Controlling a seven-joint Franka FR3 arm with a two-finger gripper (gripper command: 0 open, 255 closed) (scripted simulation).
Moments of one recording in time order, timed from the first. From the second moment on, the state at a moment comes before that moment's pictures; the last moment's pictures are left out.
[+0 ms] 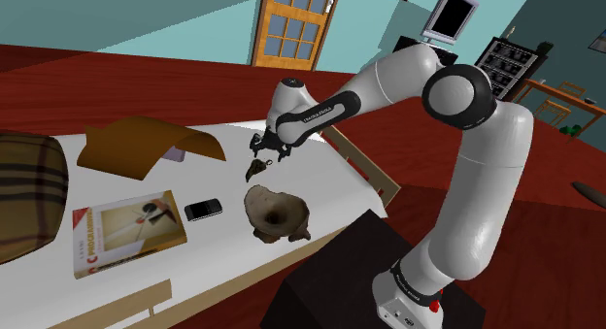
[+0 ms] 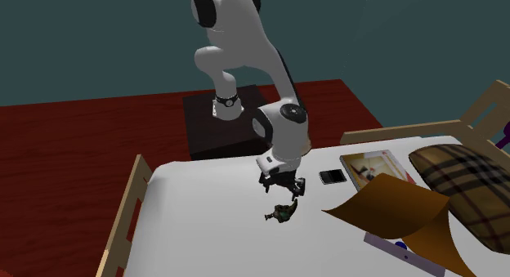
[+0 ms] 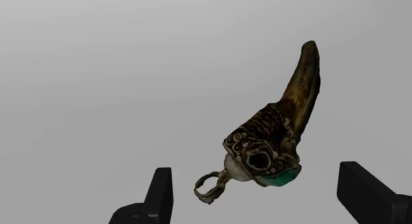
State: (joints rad) arm -0.05 0.41 0.15 -2.03 -0.24 2.54 0.95
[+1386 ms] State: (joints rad) arm -0.02 0.62 0.10 -1.89 -0.28 2.62 1.01
